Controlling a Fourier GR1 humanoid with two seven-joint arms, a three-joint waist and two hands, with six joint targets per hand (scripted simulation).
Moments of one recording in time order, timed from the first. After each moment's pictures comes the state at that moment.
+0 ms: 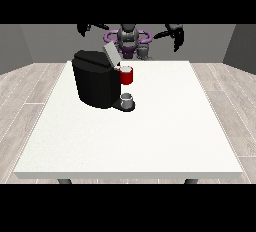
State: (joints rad) left arm -0.58 0.03 0.36 -0.63 -0.40 -0.30 -0.34; right arm -0.24 -0.15 -0.07 -1.31 0.08 -0.02 0.00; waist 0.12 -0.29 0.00
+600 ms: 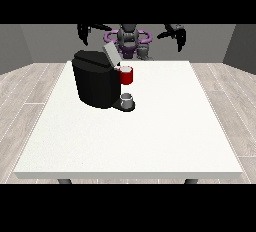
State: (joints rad) left arm -0.49 0.01 0.24 -0.85 -0.24 -0.30 -0.26; right arm -0.41 -0.19 -0.19 -1.17 -0.02 0.01 0.08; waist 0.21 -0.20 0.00
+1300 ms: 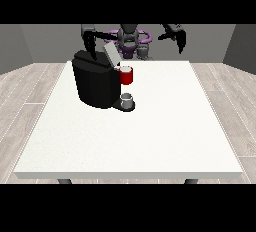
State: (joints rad) left arm -0.35 0.02 0.14 -1.18 -0.16 -0.27 -0.18; right arm -0.56 -0.19 -0.20 -1.04 -0.06 0.02 0.08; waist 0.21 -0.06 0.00
